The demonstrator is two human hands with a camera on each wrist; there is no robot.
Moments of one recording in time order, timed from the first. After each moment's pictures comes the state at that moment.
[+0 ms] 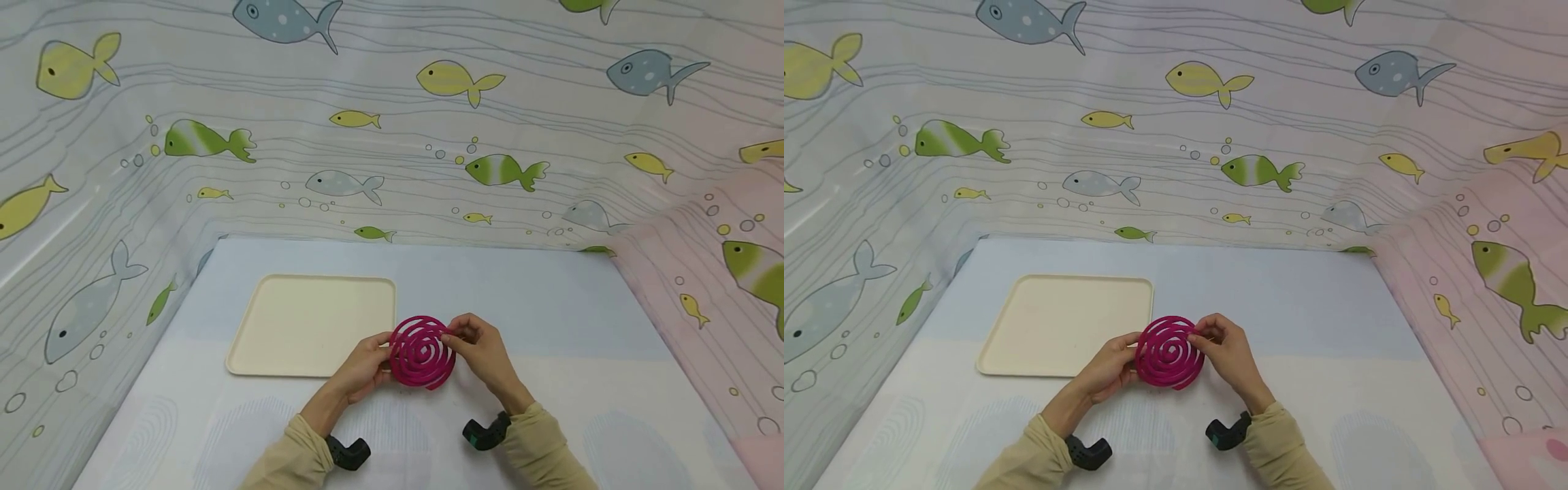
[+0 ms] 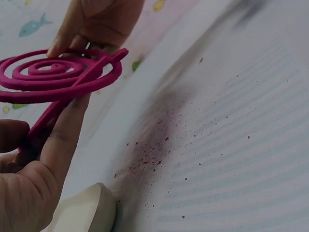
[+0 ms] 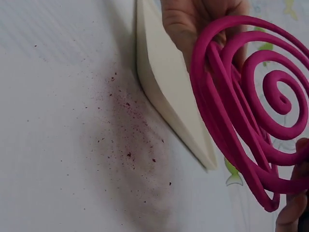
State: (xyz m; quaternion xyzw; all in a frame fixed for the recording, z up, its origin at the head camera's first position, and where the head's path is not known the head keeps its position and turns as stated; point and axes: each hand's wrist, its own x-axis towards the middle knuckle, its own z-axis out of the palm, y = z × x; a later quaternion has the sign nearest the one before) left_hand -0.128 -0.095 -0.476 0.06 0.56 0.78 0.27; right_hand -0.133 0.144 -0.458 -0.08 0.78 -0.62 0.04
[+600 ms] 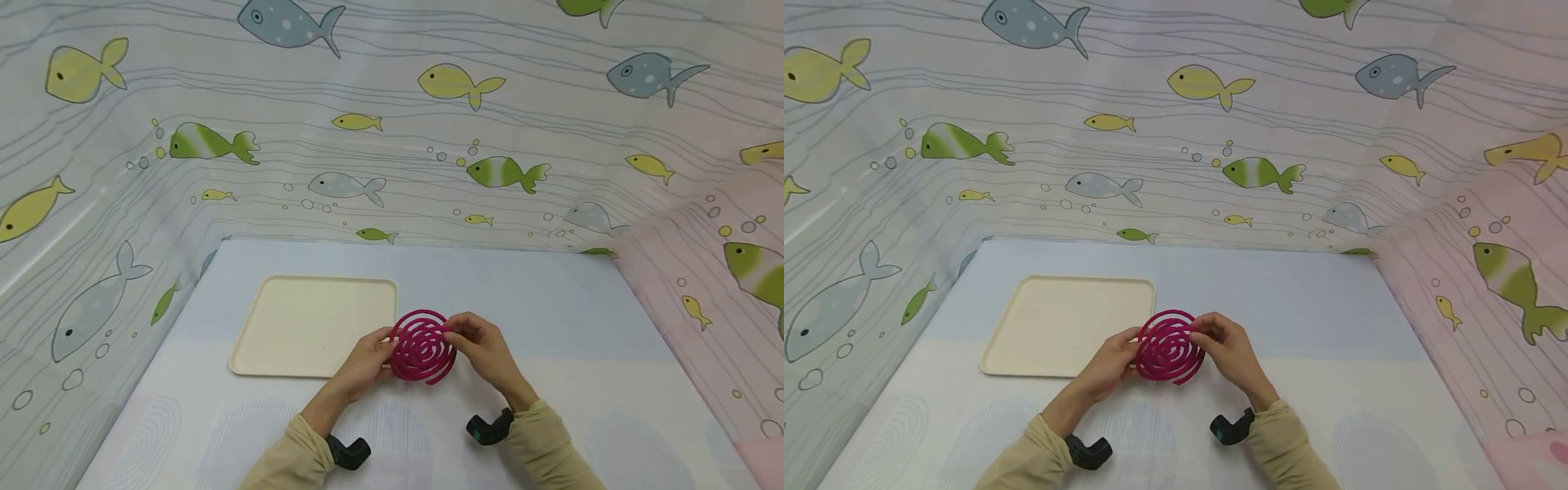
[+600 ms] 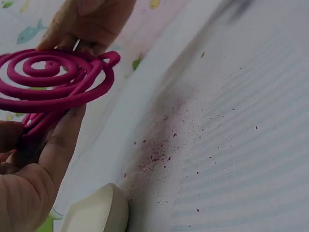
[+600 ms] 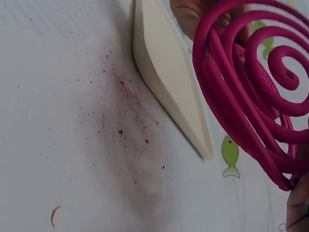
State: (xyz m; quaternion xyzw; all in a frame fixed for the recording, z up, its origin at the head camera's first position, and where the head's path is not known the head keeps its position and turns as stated) left_hand -0.128 -0.096 -0.471 0.07 0.62 0.75 0.23; right_hand -0.135 0.150 -0.455 -0.17 0.79 -0.59 0.02
